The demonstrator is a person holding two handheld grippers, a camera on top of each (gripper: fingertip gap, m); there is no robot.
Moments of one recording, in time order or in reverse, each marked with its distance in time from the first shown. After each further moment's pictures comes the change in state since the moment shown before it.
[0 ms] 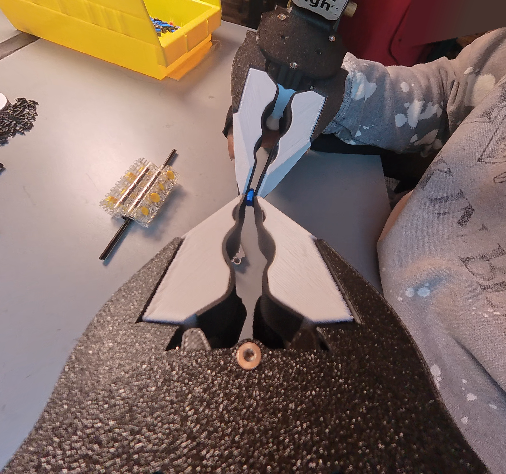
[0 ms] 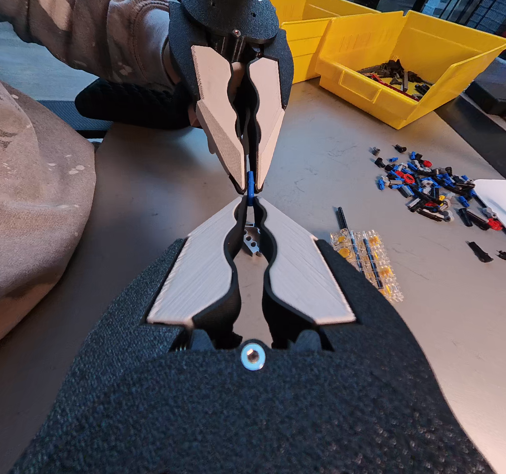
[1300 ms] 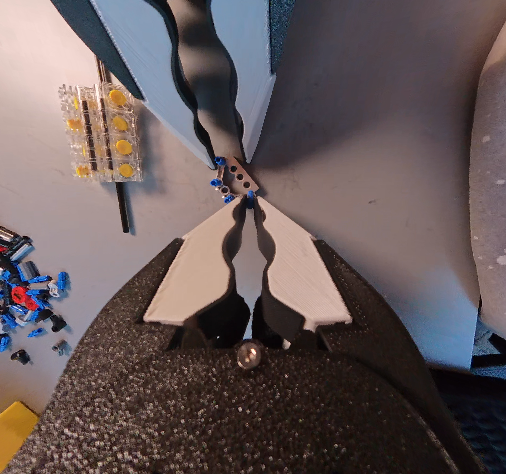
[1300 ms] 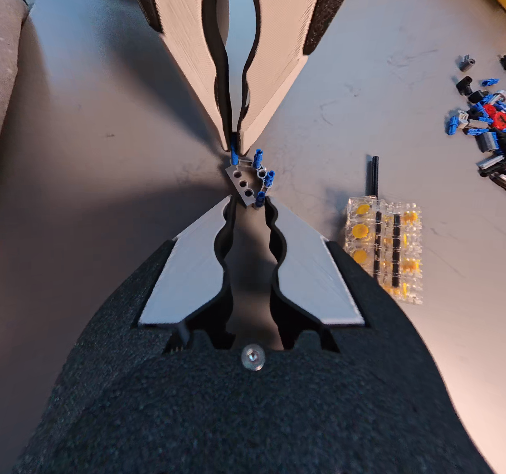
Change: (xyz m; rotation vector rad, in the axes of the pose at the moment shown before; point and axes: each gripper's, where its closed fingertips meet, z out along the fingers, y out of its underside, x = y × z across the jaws) left arm -0.018 0.064 0.000 -0.751 0.035 0.350; right arm 0.010 0.065 0.027 -0.380 -0.145 -0.072
